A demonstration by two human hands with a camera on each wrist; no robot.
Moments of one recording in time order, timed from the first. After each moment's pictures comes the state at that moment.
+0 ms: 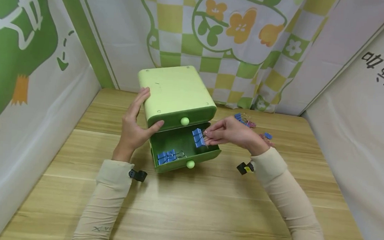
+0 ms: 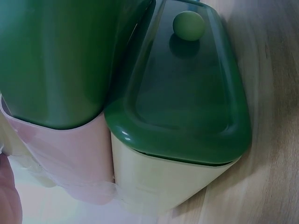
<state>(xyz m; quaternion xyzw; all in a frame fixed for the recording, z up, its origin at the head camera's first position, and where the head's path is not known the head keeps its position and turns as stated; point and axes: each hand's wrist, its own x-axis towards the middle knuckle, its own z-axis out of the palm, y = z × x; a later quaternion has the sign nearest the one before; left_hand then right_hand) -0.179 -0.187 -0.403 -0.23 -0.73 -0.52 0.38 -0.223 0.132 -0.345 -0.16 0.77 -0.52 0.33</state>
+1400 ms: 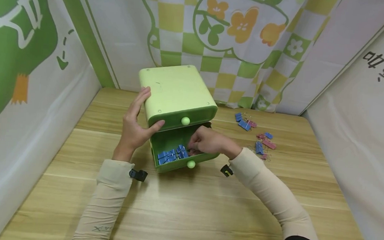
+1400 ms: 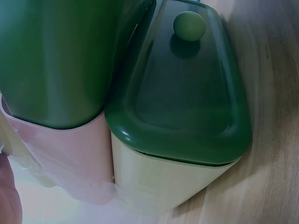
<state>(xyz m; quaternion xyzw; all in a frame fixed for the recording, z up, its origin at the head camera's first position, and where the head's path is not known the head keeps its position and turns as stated) -0.200 -0.199 -0.427 -0.24 -0.73 -0.52 0.38 -0.208 0.067 -0.363 -0.29 0.84 -0.32 0.33</state>
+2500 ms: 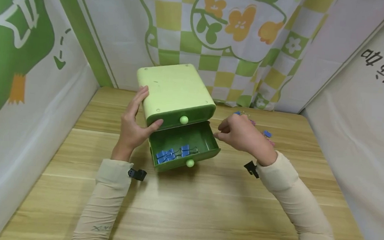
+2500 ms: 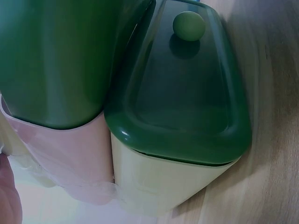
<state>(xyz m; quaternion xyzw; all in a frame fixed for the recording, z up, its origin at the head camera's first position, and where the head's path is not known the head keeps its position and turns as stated) -0.200 -0.197 -0.426 -0.23 -0.73 -0.52 0.38 -0.181 0.131 -0.305 -0.25 0.94 -0.20 0.08</state>
